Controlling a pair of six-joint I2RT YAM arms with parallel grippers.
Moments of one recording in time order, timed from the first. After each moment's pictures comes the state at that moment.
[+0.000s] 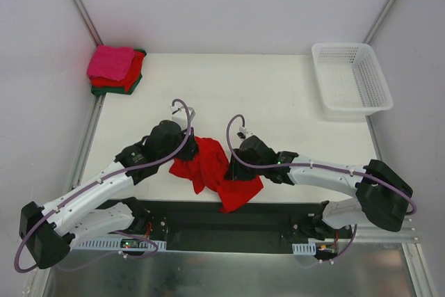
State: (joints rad) left arm -0.76 0.91 0.73 -0.44 -0.08 -0.44; right arm 1.01 1.36 0.69 -0.16 -0.07 0.89
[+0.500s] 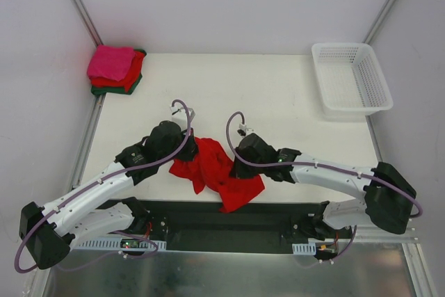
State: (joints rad) left arm -0.76 0.91 0.72 -0.44 -0.08 -0.44; right arm 1.03 1.33 0.75 -0.27 -0.01 0.86
